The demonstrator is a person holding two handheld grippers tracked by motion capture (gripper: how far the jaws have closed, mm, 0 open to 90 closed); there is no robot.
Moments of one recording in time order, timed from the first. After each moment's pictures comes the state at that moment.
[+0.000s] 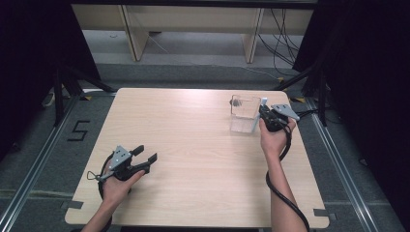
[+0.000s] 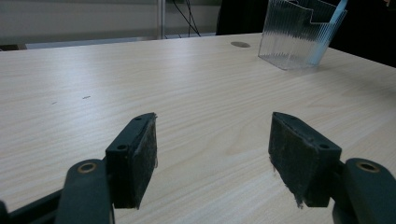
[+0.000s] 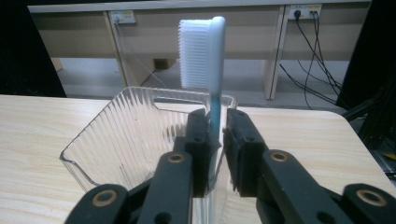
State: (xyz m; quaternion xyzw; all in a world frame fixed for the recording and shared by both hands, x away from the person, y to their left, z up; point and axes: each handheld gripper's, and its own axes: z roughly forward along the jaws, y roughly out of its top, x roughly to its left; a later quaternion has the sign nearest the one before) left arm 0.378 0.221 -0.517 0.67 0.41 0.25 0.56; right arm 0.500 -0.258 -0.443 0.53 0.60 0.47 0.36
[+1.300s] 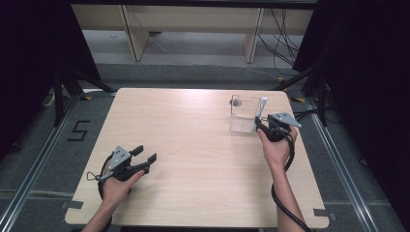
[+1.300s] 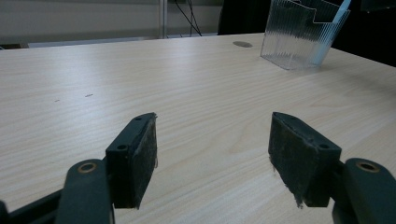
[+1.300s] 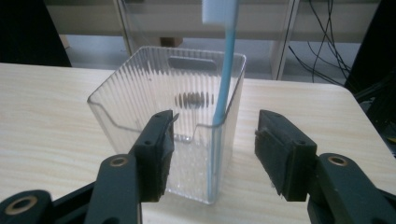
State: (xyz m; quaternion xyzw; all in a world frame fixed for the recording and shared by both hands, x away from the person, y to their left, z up) left arm 0.377 0.223 -0.518 0.68 0.42 0.25 0.55; right arm 0.470 -0.258 -0.450 0.54 0.63 0.46 0.33
